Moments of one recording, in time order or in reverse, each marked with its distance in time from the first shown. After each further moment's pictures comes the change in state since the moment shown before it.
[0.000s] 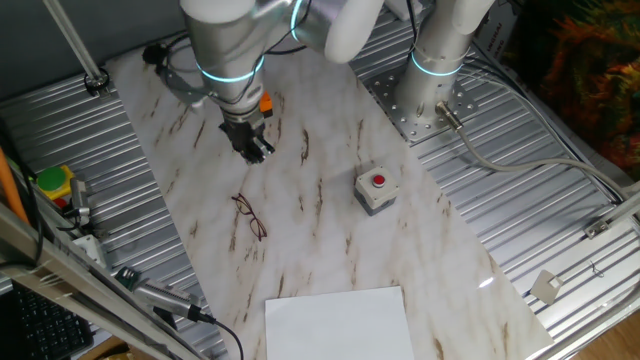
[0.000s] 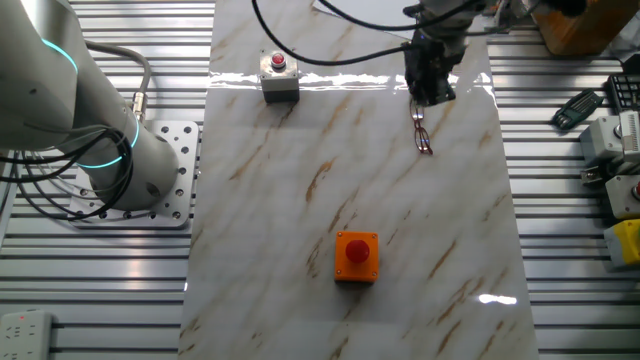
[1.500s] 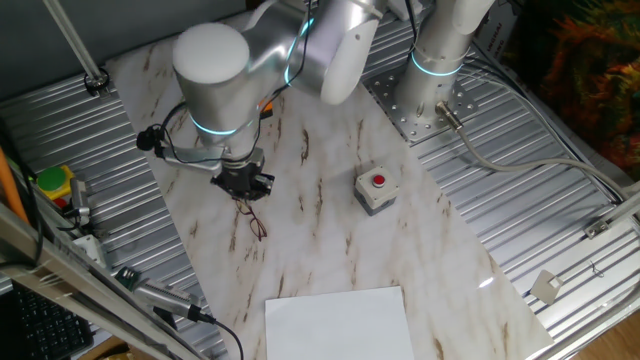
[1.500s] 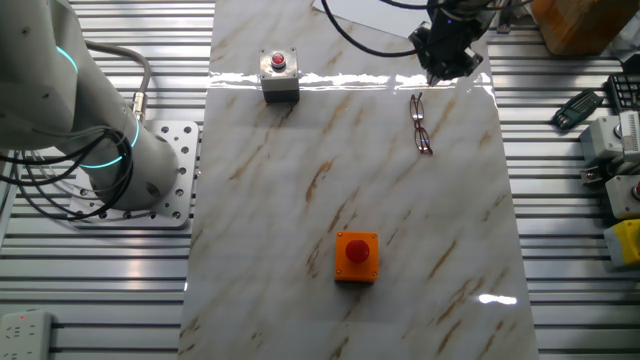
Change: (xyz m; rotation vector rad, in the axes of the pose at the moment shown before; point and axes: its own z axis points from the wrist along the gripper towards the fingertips) arm -0.058 0.037 0.032 -0.011 -0.011 -0.439
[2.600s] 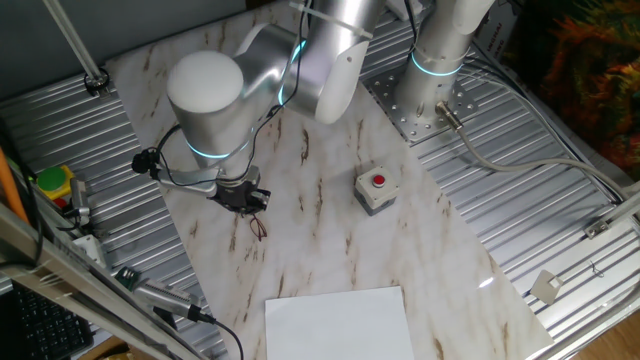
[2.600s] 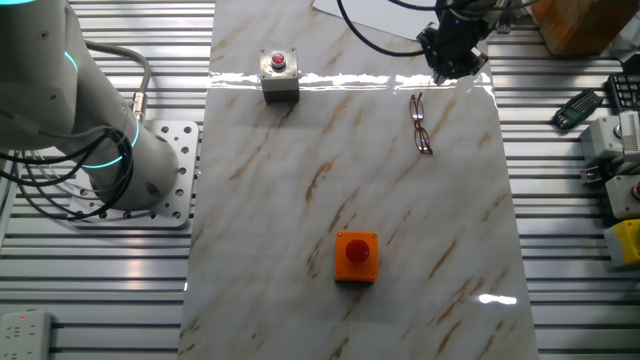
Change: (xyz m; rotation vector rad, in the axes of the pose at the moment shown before) arm -0.021 -0.003 0.017 0.000 0.011 -0.004
